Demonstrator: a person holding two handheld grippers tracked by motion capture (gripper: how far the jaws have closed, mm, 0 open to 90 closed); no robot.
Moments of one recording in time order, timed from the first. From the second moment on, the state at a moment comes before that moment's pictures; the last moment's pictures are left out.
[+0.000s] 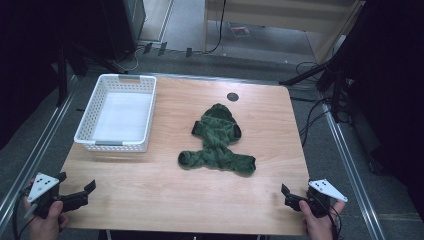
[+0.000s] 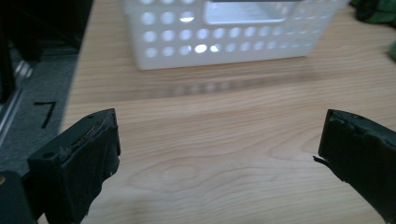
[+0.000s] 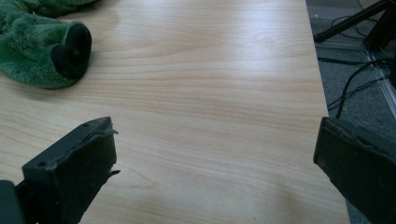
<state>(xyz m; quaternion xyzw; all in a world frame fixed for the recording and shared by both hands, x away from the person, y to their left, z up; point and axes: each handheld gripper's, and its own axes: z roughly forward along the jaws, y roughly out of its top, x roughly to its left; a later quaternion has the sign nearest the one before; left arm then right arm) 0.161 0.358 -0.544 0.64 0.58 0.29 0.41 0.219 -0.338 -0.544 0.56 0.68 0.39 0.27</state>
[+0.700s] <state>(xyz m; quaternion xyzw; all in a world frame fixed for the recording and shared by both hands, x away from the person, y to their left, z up) 0.166 0.370 -0.554 0.66 0.60 0.29 0.36 0.198 -0.351 -0.547 0.56 0.67 0.42 0.26</state>
